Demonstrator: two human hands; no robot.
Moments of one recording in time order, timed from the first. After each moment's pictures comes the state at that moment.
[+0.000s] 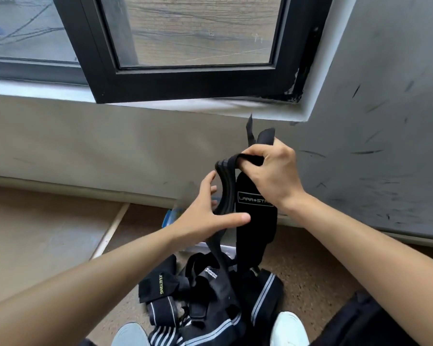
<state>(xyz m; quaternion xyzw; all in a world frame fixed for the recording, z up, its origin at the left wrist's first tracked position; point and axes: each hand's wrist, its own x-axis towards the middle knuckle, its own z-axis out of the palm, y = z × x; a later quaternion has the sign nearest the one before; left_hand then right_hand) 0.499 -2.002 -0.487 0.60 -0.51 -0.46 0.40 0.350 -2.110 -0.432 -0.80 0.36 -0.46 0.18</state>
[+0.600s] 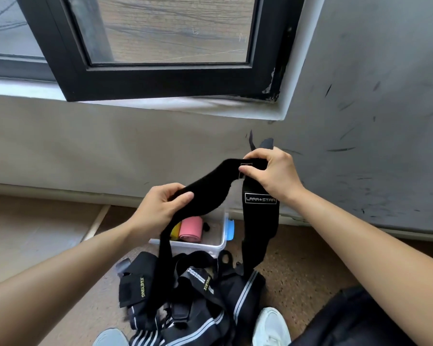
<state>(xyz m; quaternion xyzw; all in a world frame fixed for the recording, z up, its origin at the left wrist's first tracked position) 0.527 -2.010 -0.499 0.62 -0.51 -0.36 0.48 0.295 -2.153 -0.452 -0.79 0.44 -0.36 0.22</state>
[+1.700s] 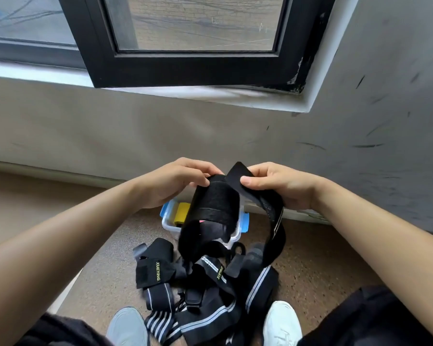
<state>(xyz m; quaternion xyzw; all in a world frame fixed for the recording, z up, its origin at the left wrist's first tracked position) 0.548 -2.011 -0.439 0.51 -0.54 -0.56 0.37 0.308 -2.115 -0.433 -0.65 0.24 -0.04 0.72</state>
